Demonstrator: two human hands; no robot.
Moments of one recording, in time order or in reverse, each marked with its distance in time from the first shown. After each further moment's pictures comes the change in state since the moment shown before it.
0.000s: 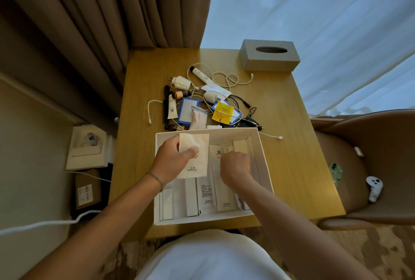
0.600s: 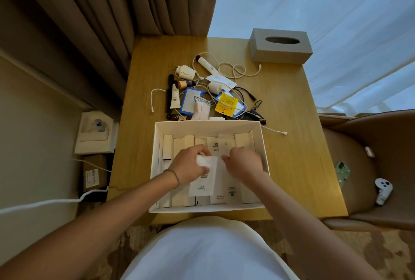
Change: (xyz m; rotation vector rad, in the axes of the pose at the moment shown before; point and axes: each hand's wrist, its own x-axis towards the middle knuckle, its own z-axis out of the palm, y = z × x) left_hand 0.001 -0.037 0.047 0.432 -0.220 0.009; right_hand -0.002 0.031 0.020 0.341 0.083 -0.047
